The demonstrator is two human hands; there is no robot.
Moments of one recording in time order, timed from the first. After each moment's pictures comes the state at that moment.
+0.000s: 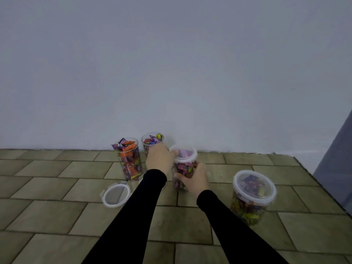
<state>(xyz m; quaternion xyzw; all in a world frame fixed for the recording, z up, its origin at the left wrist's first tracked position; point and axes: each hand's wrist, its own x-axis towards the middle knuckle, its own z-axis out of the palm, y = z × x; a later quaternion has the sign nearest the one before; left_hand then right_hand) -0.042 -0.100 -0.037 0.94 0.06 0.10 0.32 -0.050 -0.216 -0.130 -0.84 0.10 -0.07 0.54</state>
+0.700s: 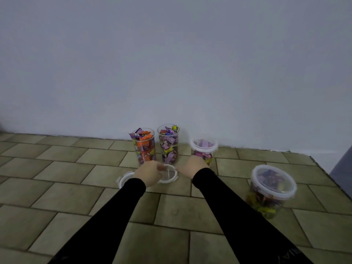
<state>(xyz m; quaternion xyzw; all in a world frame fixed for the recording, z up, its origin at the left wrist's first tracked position) -0.062 -0.004 -0.098 0.98 -0.04 -0.05 0.20 -0.060 -0.173 -0.067 -0.96 0.00 0.10 0.25</state>
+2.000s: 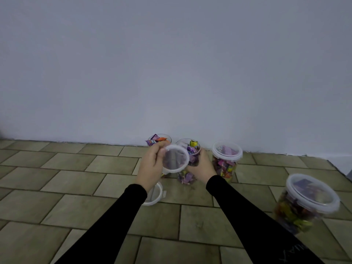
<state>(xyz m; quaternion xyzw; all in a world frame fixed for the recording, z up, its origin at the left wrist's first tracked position) -0.050 0.050 -0.080 0.79 -0.15 0.21 0.55 -0.008 -0.128 -0.116 -0.81 -0.03 -0.05 0.59</state>
